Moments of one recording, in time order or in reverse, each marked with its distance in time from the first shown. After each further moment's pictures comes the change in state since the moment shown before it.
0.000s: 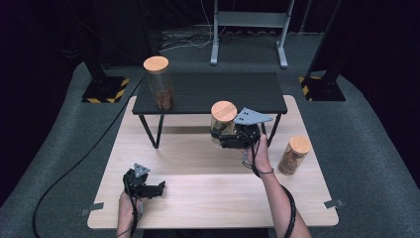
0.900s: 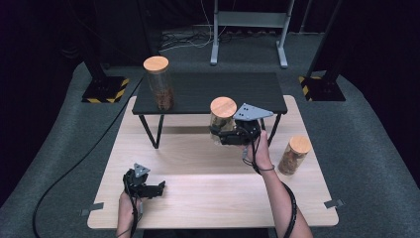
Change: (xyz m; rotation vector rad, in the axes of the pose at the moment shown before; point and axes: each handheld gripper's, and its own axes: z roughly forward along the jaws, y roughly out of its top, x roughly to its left) left arm 0.000 0.000 0.000 0.000 0.000 0.000; right arm -0.001 0.014 -0.002 0.002 0.007 -0.005
